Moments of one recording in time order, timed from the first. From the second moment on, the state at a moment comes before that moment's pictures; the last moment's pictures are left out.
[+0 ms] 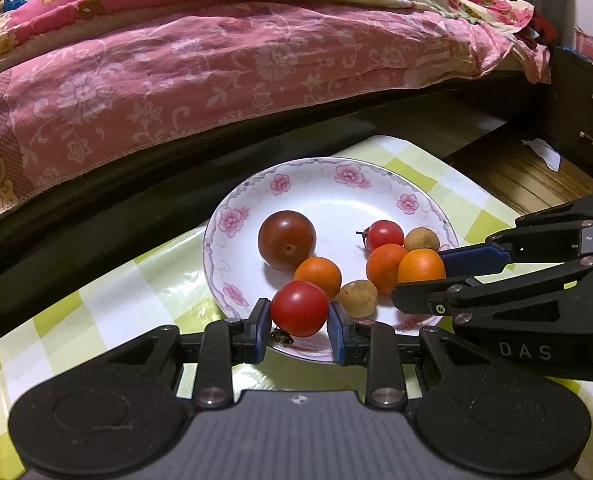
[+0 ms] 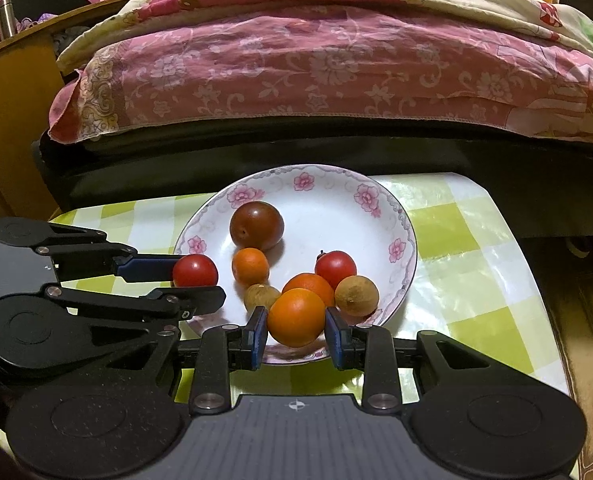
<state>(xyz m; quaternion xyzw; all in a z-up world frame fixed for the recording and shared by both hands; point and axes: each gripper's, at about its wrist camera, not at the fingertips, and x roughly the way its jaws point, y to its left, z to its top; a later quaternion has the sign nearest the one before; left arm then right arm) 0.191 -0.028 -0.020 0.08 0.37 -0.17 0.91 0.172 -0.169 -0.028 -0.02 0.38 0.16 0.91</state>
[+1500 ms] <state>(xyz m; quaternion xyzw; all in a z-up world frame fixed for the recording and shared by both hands) 0.196 -0.024 -0.011 0.07 0.36 -0.16 0.92 0.186 -0.175 -0.023 -0.01 0.36 0.14 0.92</state>
